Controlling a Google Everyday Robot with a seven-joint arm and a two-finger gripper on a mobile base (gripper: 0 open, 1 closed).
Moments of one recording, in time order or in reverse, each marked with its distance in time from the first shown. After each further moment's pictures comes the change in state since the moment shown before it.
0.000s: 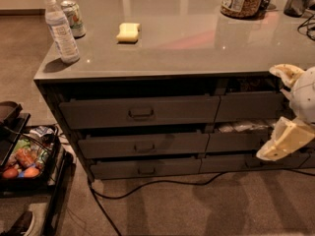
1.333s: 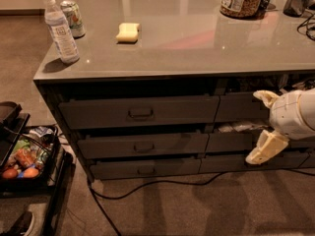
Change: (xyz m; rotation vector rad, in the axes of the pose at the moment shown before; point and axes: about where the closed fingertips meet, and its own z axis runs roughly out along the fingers) arm 0.063 -0.007 0.111 -0.093 -0.058 0.049
